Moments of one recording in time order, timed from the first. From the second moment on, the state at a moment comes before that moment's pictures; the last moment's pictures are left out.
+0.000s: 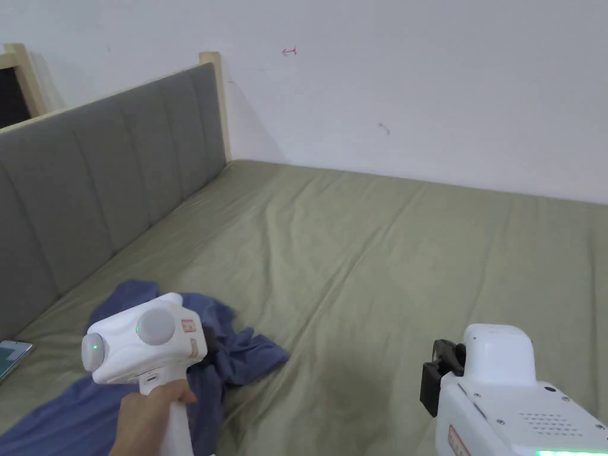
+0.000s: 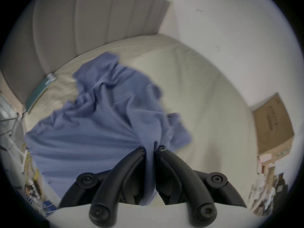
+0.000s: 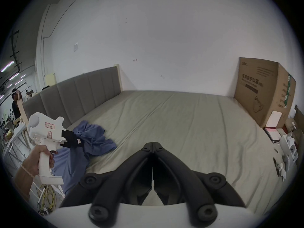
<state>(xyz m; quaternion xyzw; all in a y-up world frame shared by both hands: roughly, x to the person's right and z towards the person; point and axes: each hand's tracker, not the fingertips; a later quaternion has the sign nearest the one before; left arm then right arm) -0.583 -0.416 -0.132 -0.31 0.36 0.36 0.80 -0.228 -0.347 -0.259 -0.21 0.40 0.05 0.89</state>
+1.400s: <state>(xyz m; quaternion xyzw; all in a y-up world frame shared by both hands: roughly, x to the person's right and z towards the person) -0.292 -0.443 -0.294 -0.46 0.04 0.17 0.87 -0.033 -0.354 -0.328 -0.25 0.18 0.01 0.95</state>
